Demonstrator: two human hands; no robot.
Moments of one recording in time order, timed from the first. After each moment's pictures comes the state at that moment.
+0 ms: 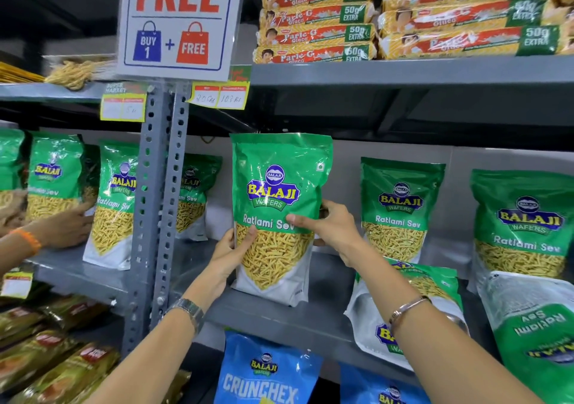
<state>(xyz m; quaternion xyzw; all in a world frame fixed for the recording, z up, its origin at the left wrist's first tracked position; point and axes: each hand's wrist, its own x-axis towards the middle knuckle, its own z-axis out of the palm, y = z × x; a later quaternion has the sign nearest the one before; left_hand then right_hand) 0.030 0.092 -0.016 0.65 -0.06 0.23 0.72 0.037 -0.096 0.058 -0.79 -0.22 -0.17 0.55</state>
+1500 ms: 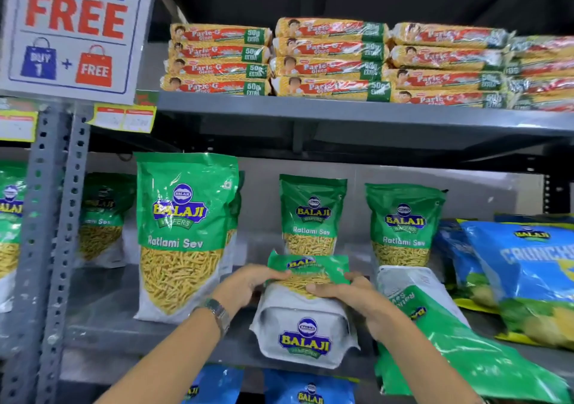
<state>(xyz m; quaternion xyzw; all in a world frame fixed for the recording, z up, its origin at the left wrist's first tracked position) 0.036 -0.079 0.011 0.73 -0.06 -0.08 0.67 -0.029 -0.263 0.002 -0.76 -0.01 -0.08 0.64</state>
